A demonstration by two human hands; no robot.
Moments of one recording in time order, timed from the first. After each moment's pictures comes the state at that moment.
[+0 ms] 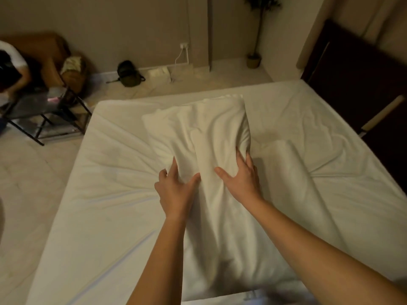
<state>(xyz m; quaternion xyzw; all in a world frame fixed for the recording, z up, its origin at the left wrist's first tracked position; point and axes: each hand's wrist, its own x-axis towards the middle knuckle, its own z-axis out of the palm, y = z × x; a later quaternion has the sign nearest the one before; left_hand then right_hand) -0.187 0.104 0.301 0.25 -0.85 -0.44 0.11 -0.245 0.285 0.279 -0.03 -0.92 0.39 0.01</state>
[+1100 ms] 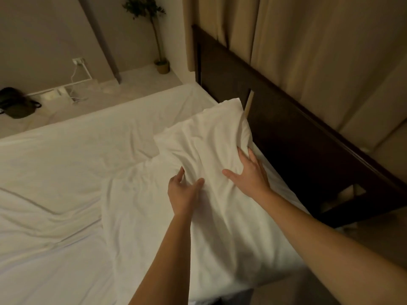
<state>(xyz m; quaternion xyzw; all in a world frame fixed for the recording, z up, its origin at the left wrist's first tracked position) -0.302 0.651 0.254 0.17 -0.79 -0.59 -0.03 -0.301 0.870 0.278 -0.12 -0.95 0.29 0.01</state>
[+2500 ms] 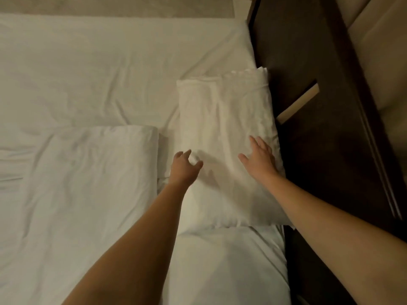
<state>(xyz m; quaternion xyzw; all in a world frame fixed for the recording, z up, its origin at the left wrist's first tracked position) -0.599 0.817 0.037 0.27 -0.85 -0.40 -0.19 -0.673 1.052 0.050 -0.01 -0.96 0.17 -0.21</state>
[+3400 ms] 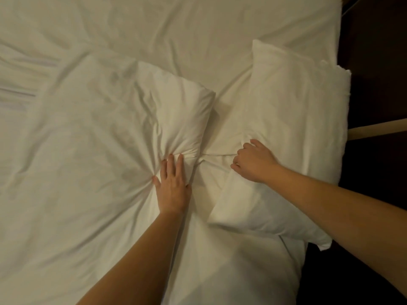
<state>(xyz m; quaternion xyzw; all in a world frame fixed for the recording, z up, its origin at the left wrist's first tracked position) -0.430 0.696 -0.106 0.31 -0.91 -0.21 -0.16 -0.636 0.854 -0.025 0.45 -0.81 -0.26 -0.27</state>
